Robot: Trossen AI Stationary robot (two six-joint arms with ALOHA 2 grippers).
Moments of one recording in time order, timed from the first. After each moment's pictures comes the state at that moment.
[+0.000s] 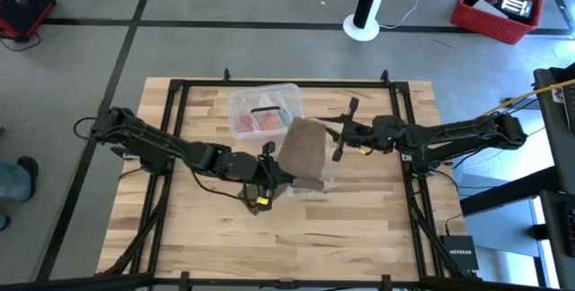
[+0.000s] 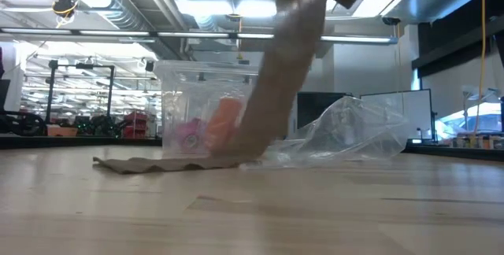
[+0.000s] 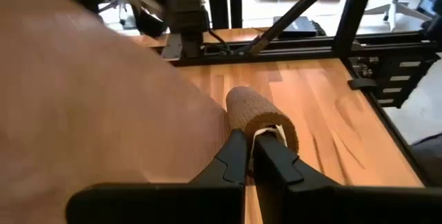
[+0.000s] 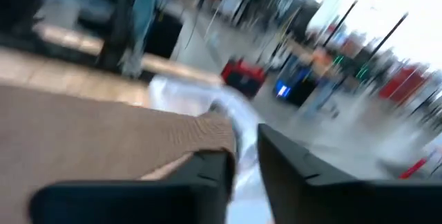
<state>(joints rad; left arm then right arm) -0.28 1.50 1.14 -0.01 -0.30 -0.05 0.03 1.06 0.67 0.29 0.37 -0.40</state>
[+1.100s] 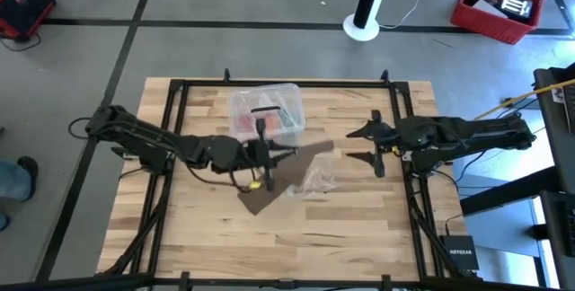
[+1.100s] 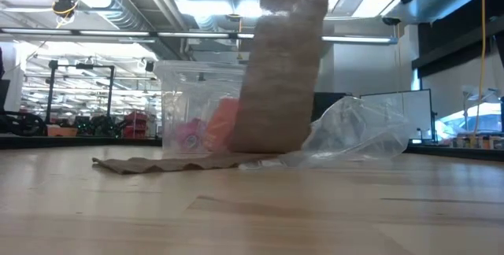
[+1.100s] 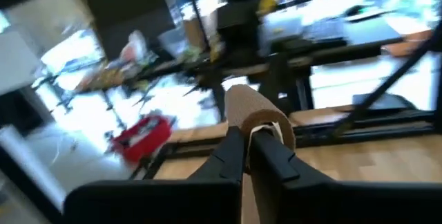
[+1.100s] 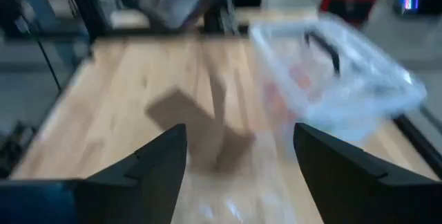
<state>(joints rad) -0.25 1.44 1.13 0.29 -0.48 0.27 0.14 0.73 0.75 -0.37 0.16 0.06</state>
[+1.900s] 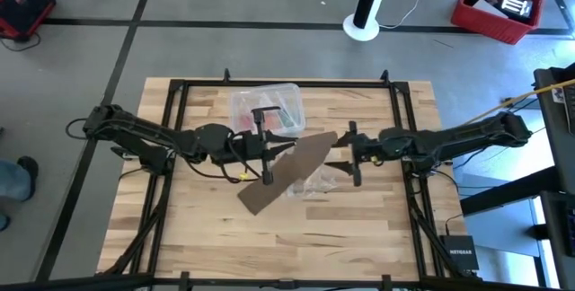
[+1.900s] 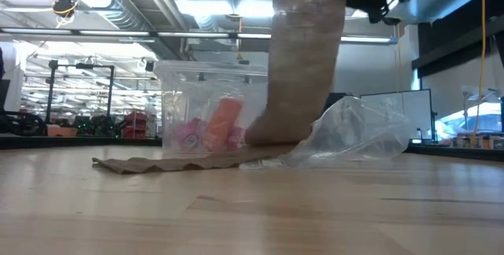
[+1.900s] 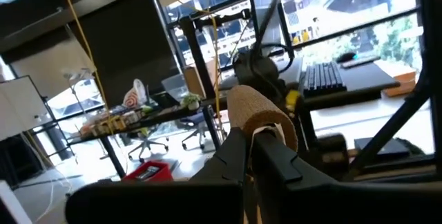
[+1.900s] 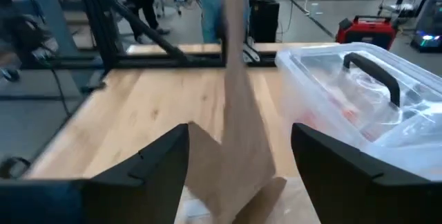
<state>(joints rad) -0.22 1.39 1.10 0.46 -0.39 0.38 0.13 0.96 0.56 0.19 0.11 0.04</state>
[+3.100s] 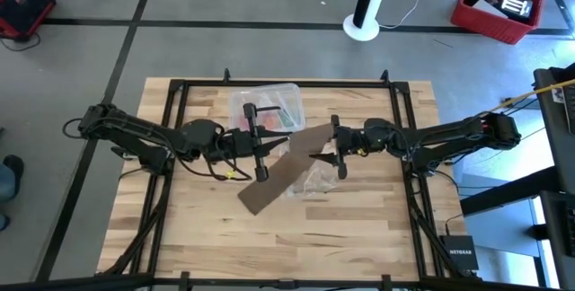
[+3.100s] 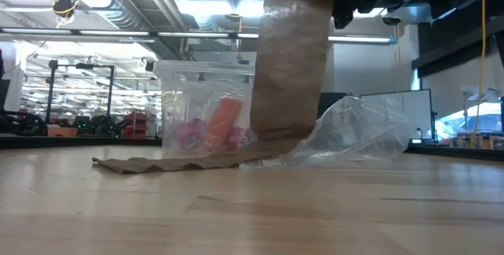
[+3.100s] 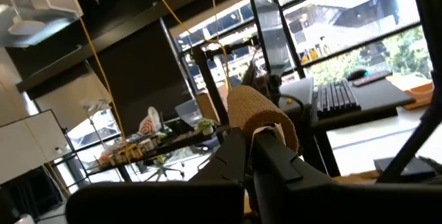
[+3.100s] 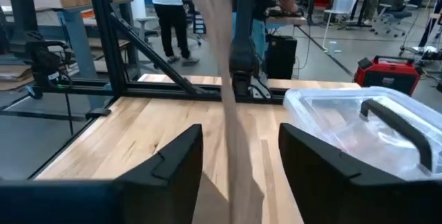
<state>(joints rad) -0.22 1.34 1.11 0.53 -0.39 0.47 -0.02 1.17 0.56 0.53 -0.13 -0.03</state>
